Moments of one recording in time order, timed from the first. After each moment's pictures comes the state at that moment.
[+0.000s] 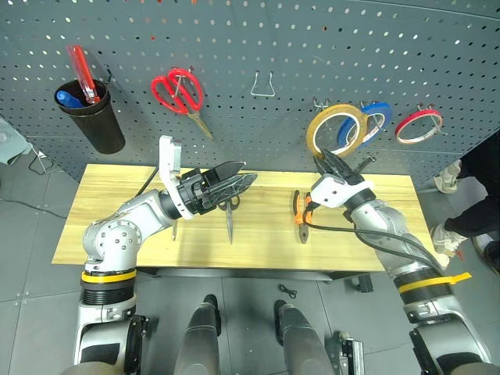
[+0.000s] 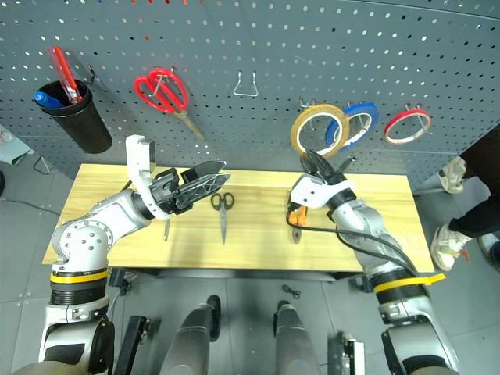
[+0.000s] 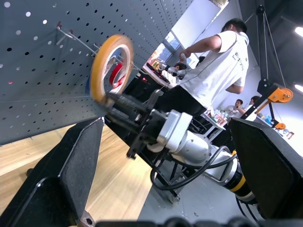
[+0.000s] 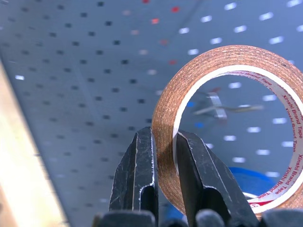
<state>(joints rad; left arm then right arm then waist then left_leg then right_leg) -0.55 0.39 0.19 -0.13 -0.95 0.85 -0.81 -0.58 -0.51 0.18 0.35 -0.52 -0.37 0.06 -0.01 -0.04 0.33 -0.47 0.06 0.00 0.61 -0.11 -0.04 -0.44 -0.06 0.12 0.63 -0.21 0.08</state>
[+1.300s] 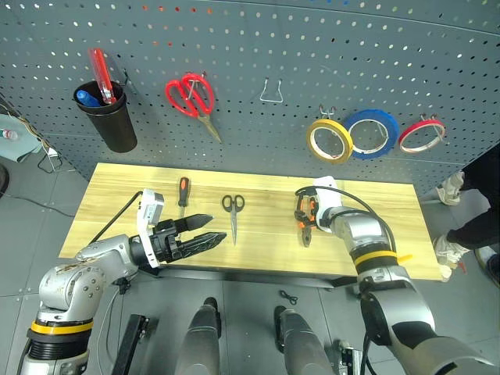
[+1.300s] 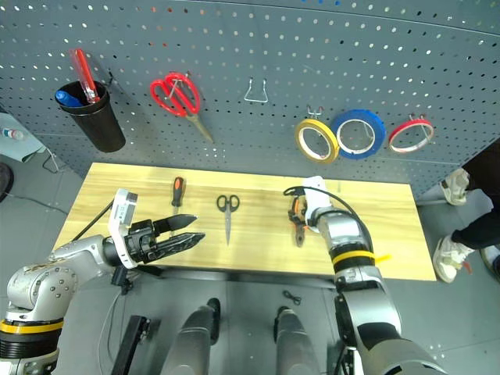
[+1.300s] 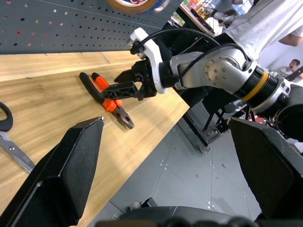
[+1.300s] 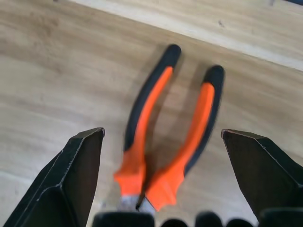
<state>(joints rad) -0.18 0.62 0.20 -0.28 -0.86 0.81 -0.91 -0.82 -0.24 -0.02 0.73 0.00 0.66 0.28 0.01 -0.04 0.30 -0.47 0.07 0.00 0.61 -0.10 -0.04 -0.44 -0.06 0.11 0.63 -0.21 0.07</state>
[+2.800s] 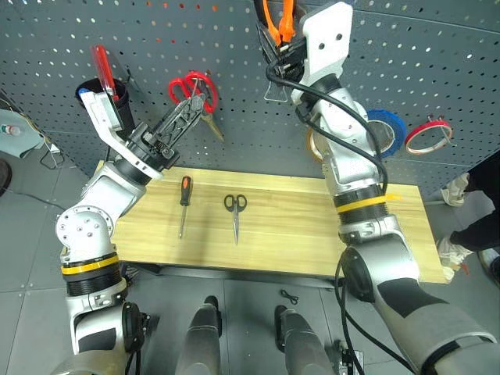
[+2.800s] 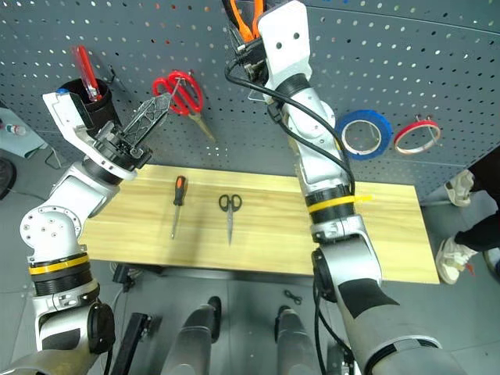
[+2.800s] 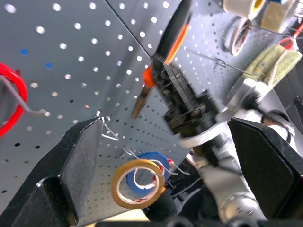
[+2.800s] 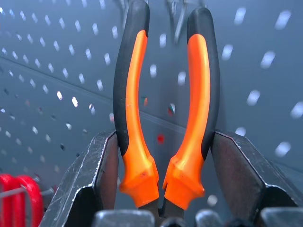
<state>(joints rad) -0.64 0.39 0.39 -0.09 -1.16 0.73 -0.52 -1.20 -0.14 0.00 0.63 -0.02 -0.26 0.17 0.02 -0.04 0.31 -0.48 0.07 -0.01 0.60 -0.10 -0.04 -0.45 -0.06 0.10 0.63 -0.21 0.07</state>
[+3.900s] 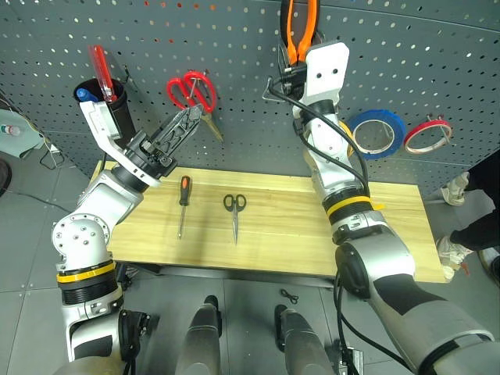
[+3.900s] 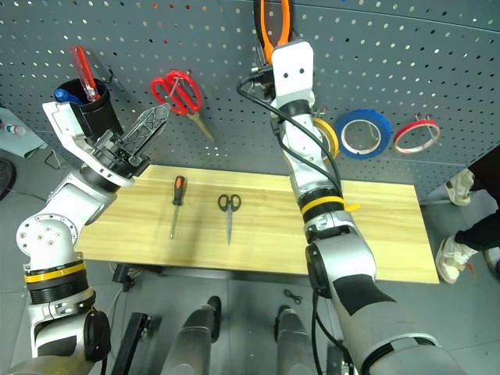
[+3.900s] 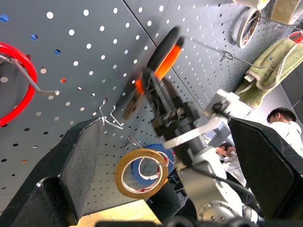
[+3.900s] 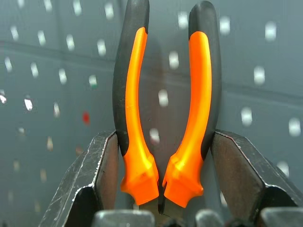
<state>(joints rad) -0.59 0.42 0.39 -0.13 -1.18 0.75 -0.51 -1.22 -0.10 -0.04 0.85 -0.08 -0.50 -0.07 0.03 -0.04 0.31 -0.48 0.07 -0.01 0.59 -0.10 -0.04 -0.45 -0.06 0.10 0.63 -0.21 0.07</state>
